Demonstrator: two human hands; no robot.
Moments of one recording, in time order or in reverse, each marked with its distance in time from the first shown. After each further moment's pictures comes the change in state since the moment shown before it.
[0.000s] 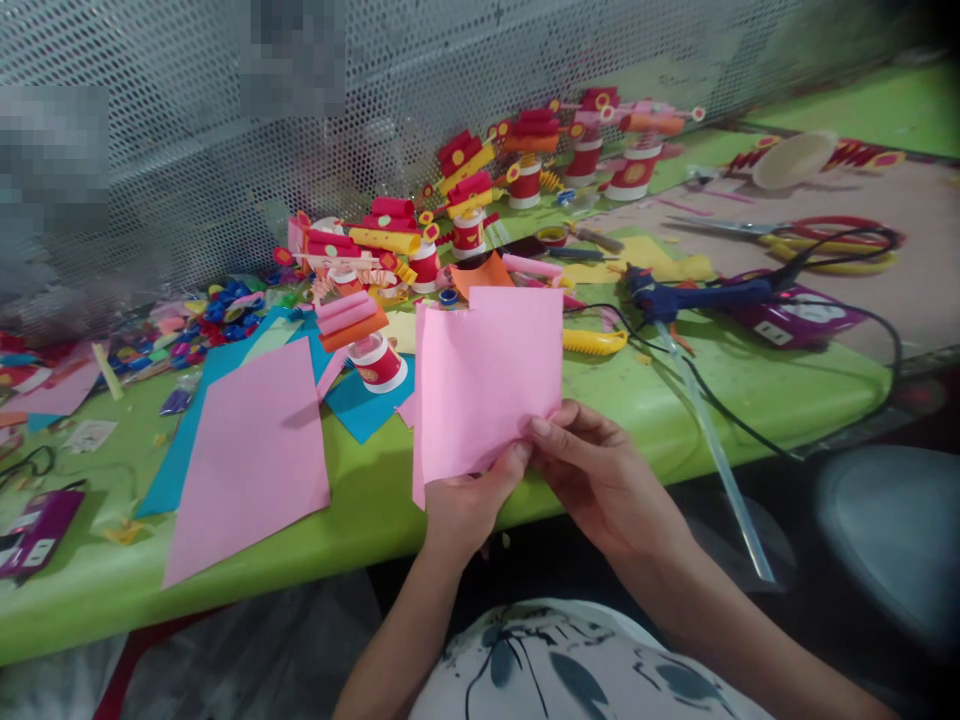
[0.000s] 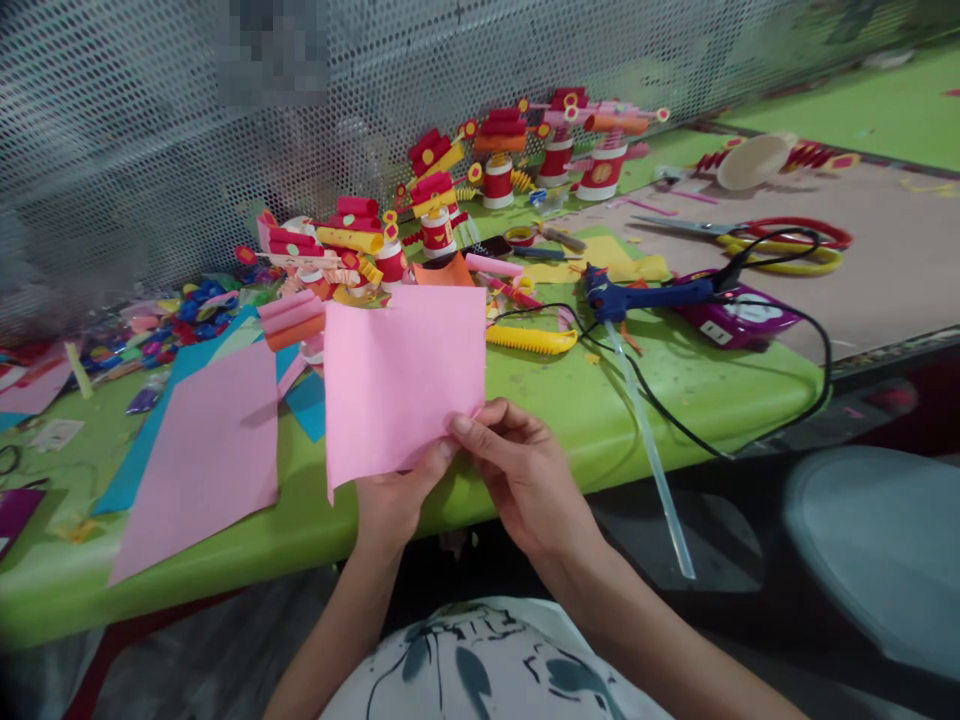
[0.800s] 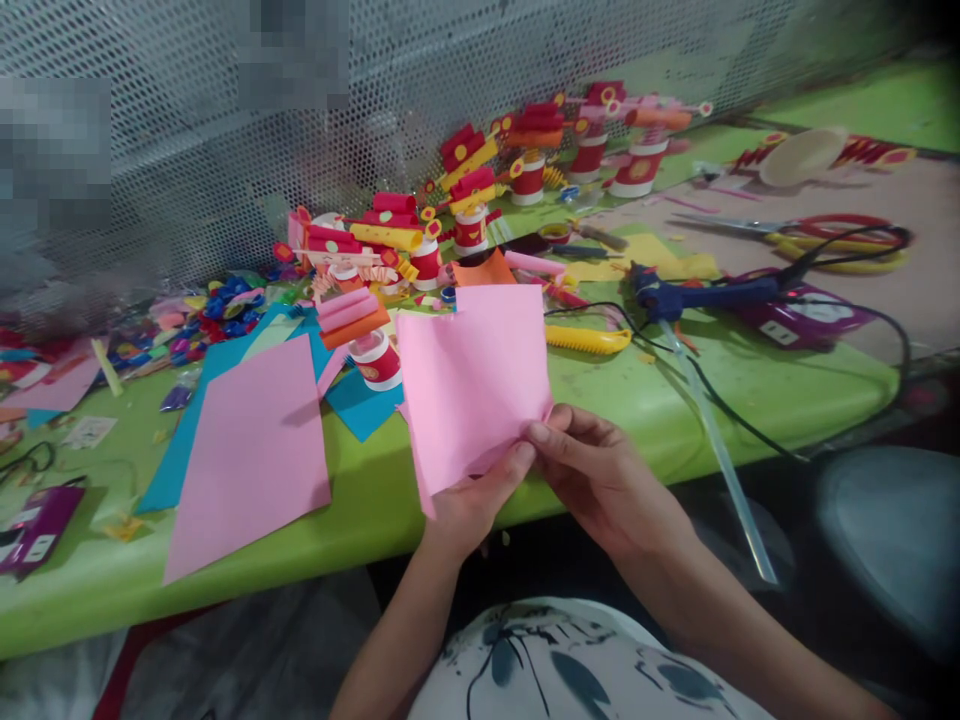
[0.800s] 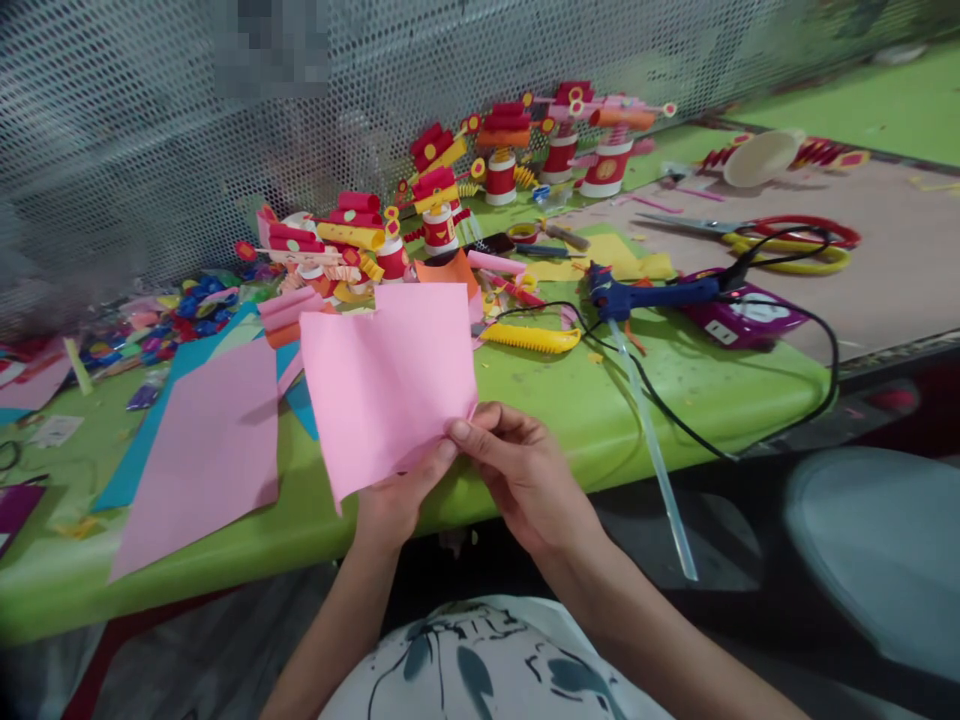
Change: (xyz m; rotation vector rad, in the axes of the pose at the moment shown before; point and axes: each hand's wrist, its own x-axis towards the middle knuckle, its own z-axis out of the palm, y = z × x) left_hand 0.002 0.003 -0.005 0.011 -0.077 -0.002; right_hand 0.004 0.004 -0.004 -0.007 -0.105 0.023
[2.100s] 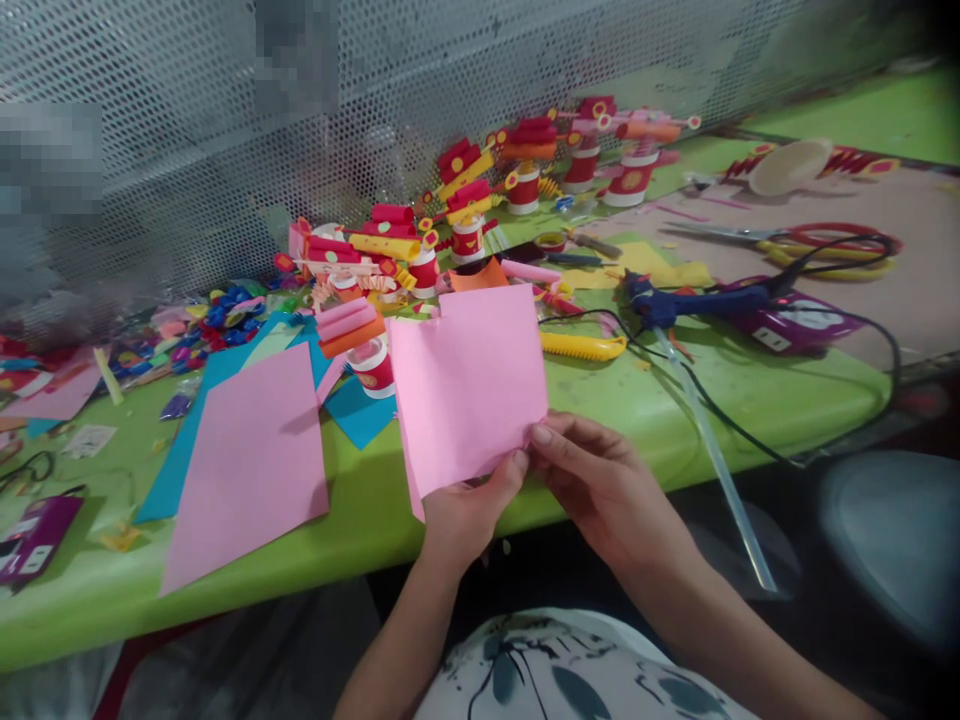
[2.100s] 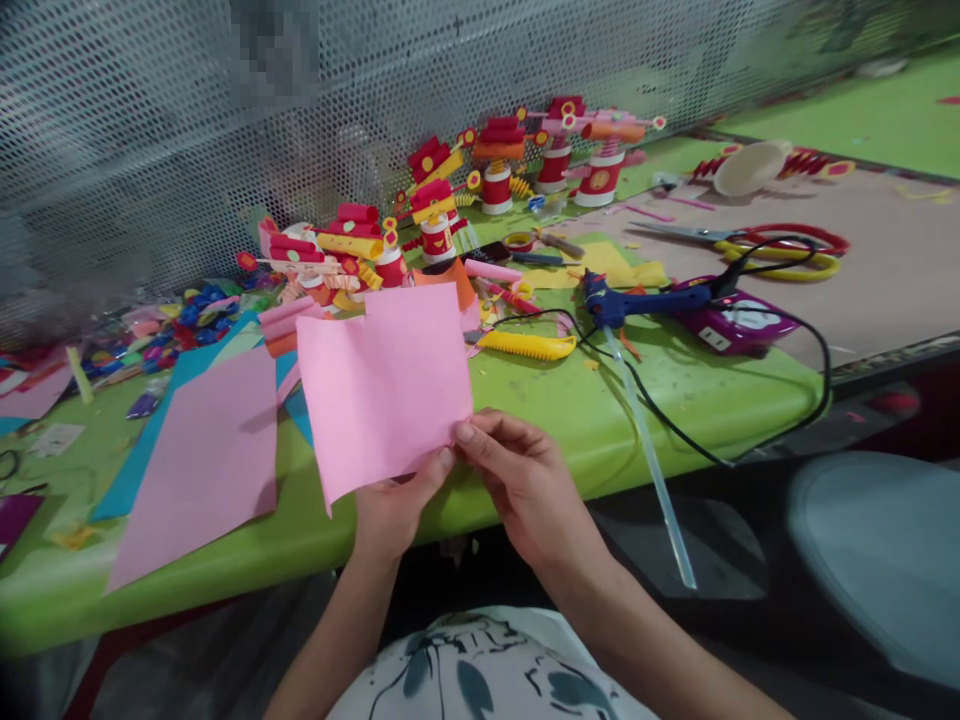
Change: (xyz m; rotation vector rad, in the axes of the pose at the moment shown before) left_hand -0.003 -0.002 0.005 -0.022 0.097 -0.069; right_hand -0.007 -0.005 0.004 -0.043 0.073 -0.042
